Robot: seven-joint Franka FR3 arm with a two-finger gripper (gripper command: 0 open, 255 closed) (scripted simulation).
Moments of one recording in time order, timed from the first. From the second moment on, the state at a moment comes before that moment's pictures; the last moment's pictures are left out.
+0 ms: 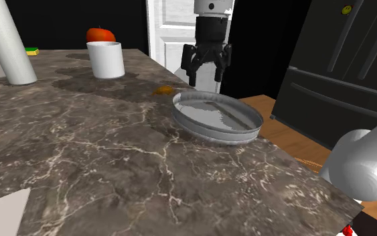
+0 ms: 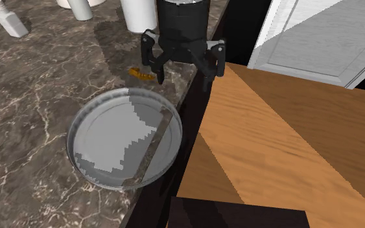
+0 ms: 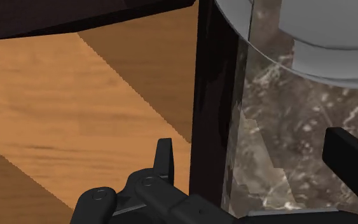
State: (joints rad) arm 0.04 -0.38 0.38 -1.93 0.15 1.55 0.52
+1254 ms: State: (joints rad) arm 0.07 -0.02 0.56 -1.60 0.00 1.56 0.89
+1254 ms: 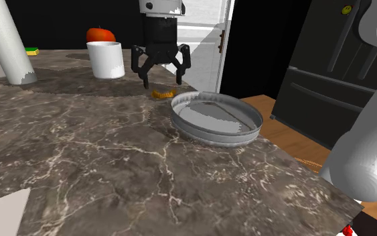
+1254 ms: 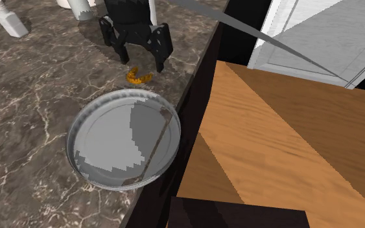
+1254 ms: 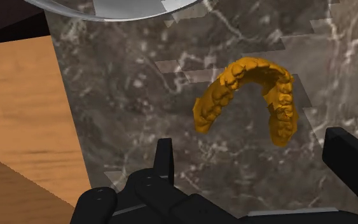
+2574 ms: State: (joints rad) arm 0.07 0.00 0.57 -1.52 -0.01 1.50 0.89
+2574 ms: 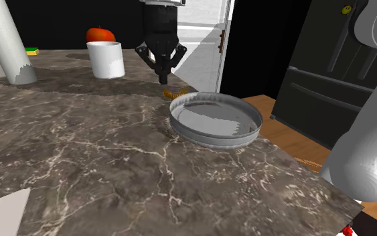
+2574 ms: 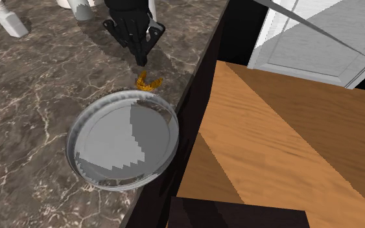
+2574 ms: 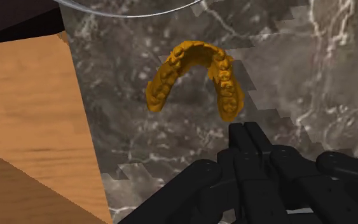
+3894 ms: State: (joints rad) arm 0.09 -0.21 0.49 -1.80 0.10 1.58 -0.02
